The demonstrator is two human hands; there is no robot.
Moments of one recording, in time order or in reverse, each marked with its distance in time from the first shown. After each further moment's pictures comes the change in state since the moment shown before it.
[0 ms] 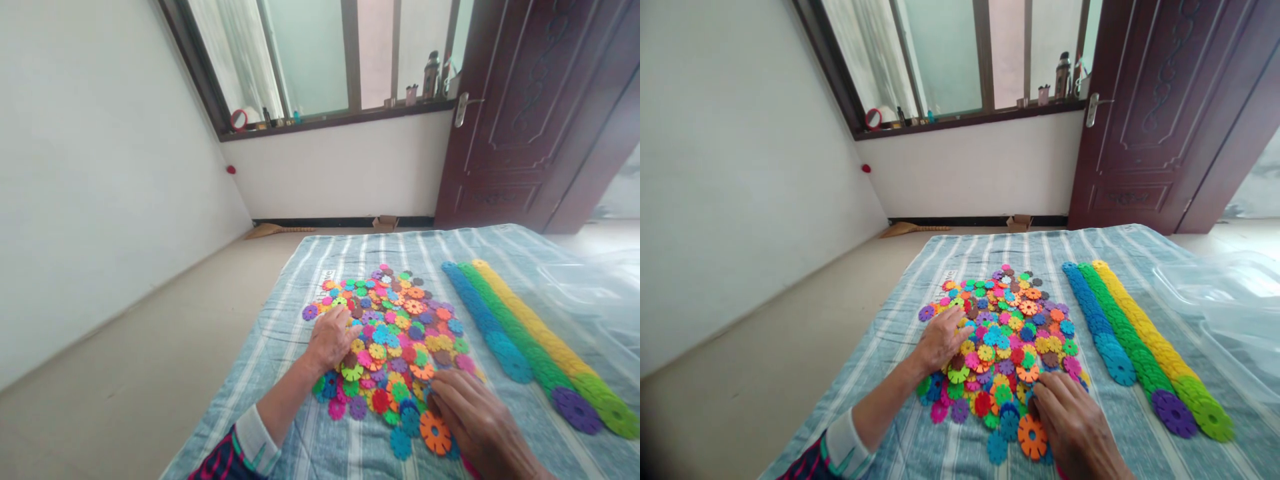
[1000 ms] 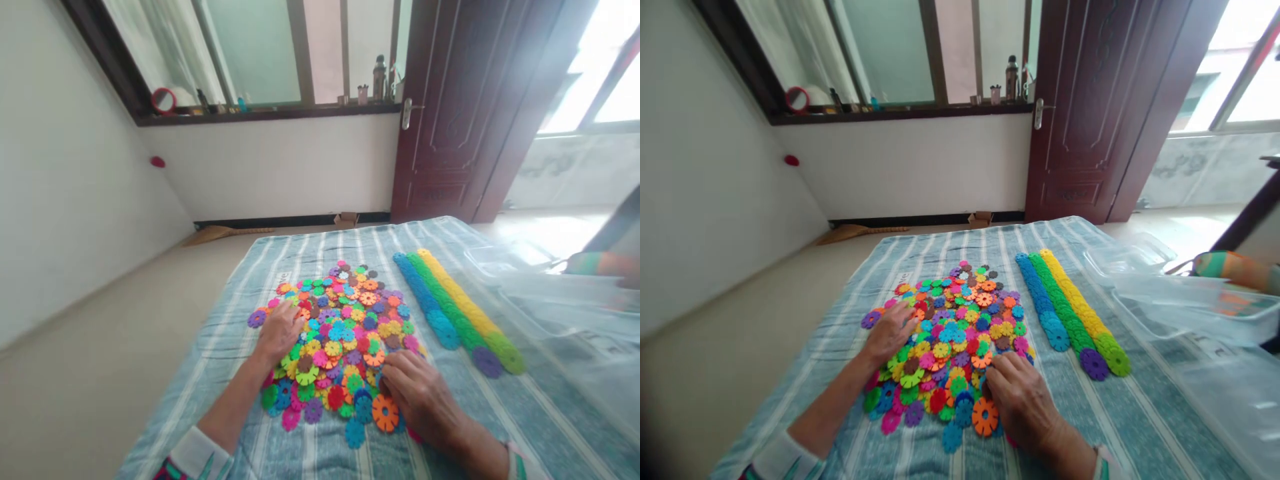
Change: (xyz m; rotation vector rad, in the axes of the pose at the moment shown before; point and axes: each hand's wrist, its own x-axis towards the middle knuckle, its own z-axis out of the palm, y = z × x) left_hand 0.037 -0.035 0.006 0.061 0.068 0.019; right_hand 0.014 -0.007 -0.003 0.008 -0.066 0.114
